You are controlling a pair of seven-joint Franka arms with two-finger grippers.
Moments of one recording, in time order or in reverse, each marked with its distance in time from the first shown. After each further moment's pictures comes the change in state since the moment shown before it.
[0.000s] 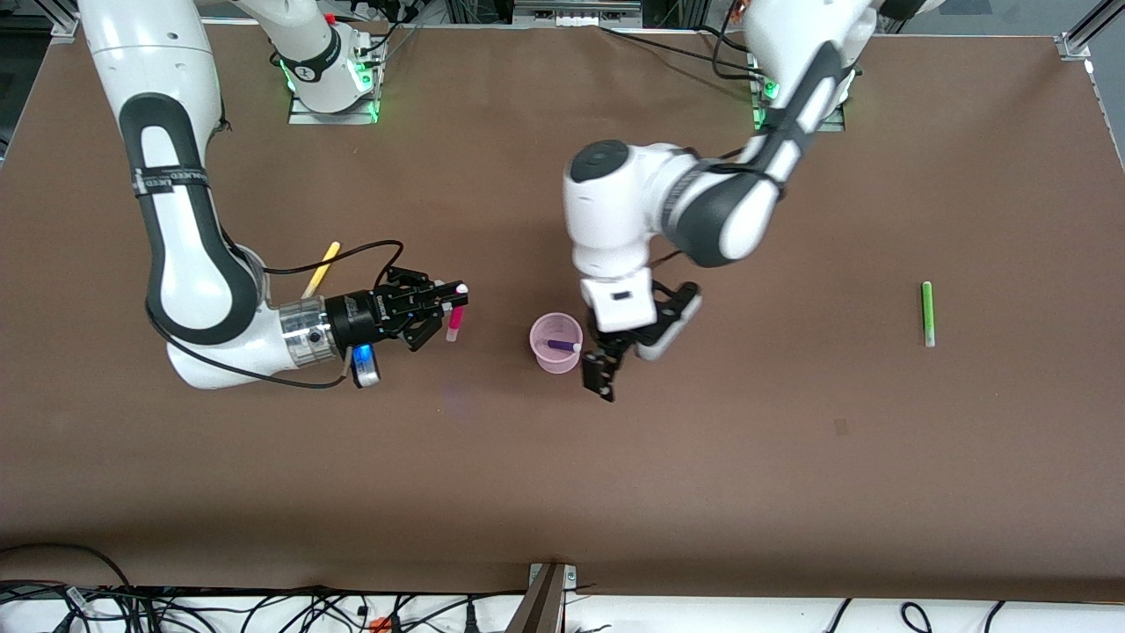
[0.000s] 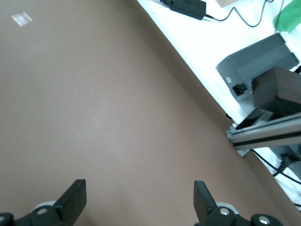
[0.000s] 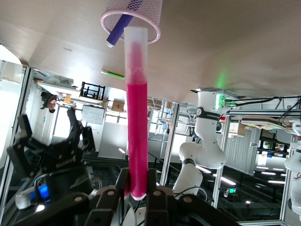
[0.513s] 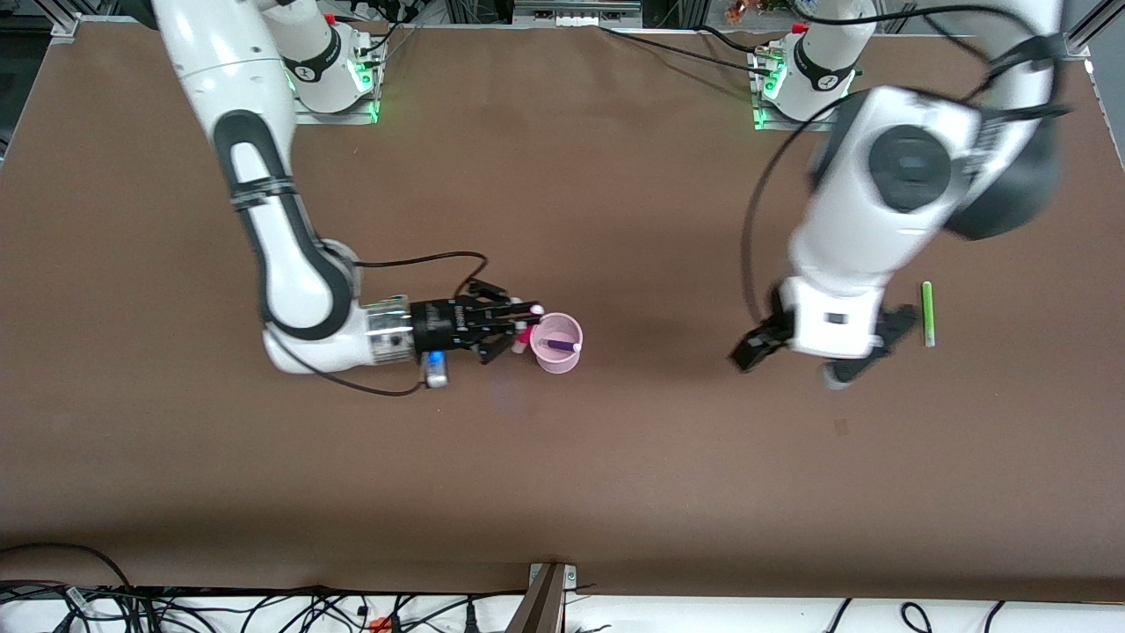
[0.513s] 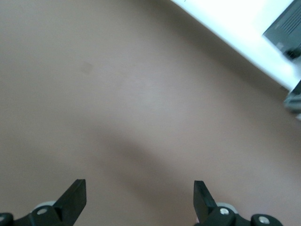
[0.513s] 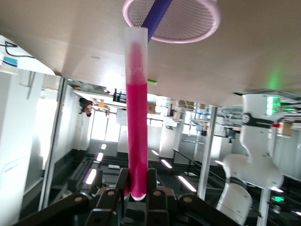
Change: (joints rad) left arm 0.295 -0.222 0.001 0.000 -0.402 -0.397 0.860; right arm 0.197 0.065 0.009 0.000 0.247 0.312 0.000
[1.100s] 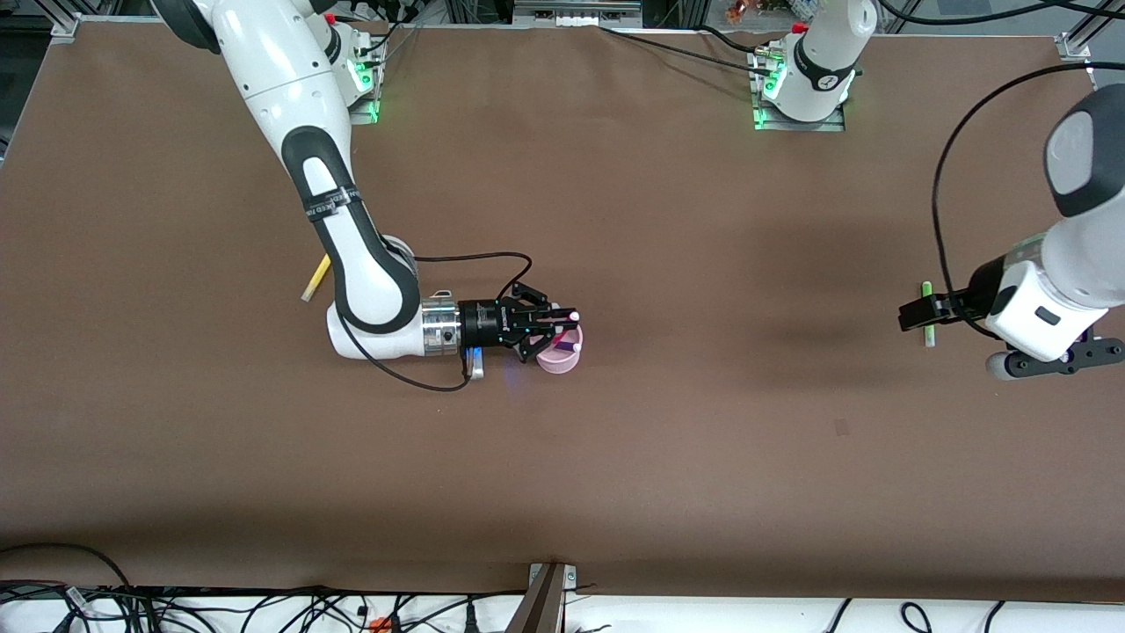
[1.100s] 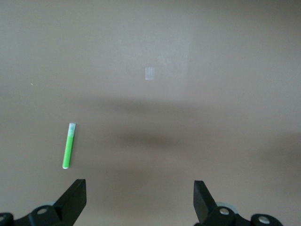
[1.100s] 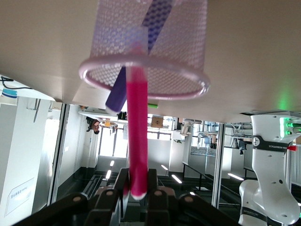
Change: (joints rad) left arm 0.300 -0.086 -0.002 -0.140 -0.048 -0.114 0.776; right arm 0.059 0.076 -0.008 -0.001 0.032 0.084 -0.026
